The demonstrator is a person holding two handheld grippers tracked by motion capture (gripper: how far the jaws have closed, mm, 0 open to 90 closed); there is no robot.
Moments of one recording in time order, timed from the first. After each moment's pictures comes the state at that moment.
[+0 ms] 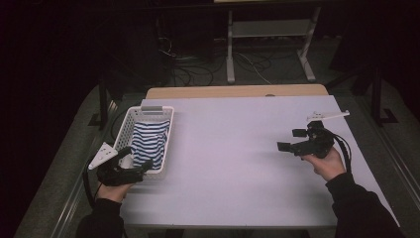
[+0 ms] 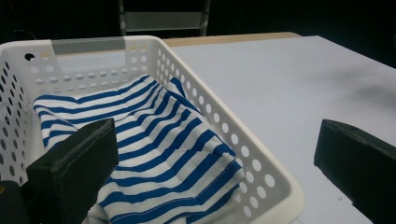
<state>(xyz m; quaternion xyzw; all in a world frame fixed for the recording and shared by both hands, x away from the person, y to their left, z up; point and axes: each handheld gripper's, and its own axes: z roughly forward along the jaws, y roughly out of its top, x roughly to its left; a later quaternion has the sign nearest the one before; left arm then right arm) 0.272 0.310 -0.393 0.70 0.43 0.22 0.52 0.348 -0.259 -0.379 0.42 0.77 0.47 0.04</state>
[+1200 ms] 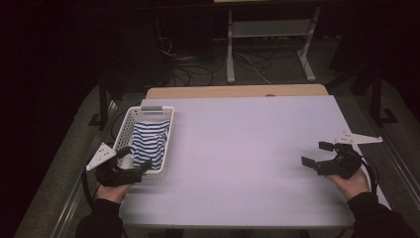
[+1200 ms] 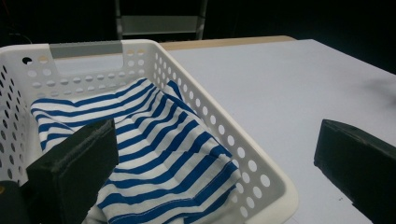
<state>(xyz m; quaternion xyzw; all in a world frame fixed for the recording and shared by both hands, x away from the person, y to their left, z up) 0.272 0.313 -0.392 0.70 0.43 0.22 0.53 0.299 -0.315 -0.411 0.43 0.76 0.47 0.14</state>
